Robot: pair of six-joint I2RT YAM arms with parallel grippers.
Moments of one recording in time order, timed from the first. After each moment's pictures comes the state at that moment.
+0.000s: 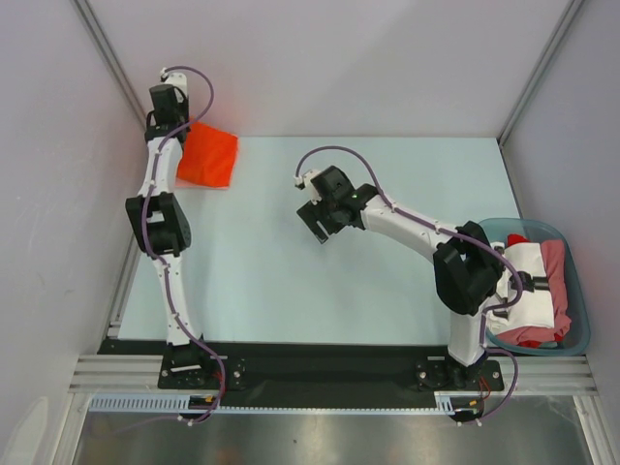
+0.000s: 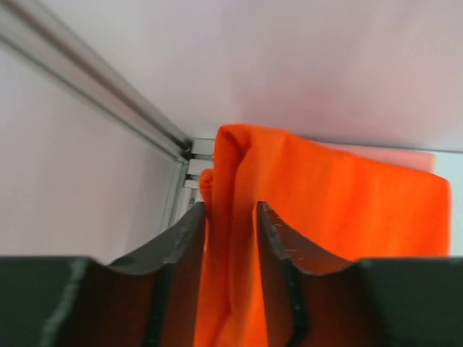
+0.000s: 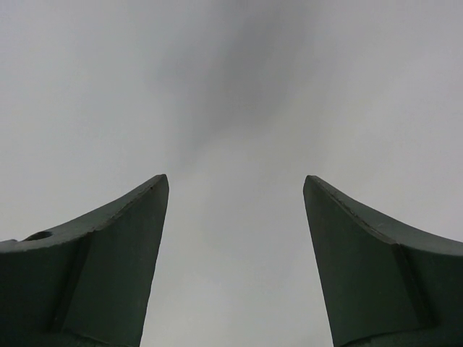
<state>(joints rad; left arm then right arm) 0.14 2.44 2.39 -0.32 -0.12 0.23 0.74 1.91 1.56 -0.56 0.09 -0.07</state>
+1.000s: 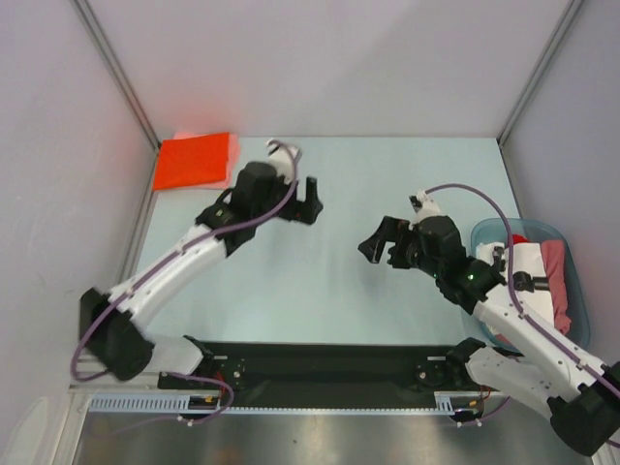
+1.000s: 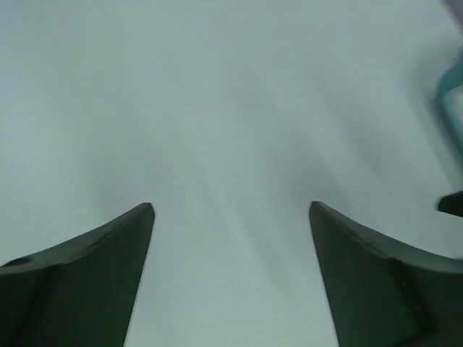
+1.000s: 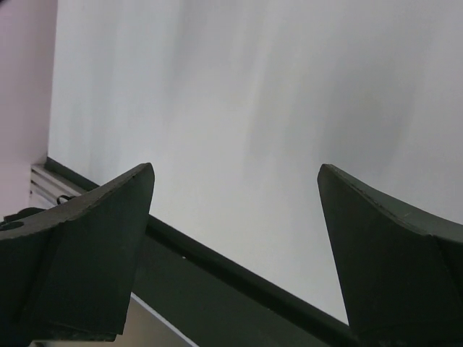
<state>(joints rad) -0.60 1.45 1.32 -0.34 -0.05 -0.18 0.60 0.94 0.80 -0.34 -0.02 0.63</state>
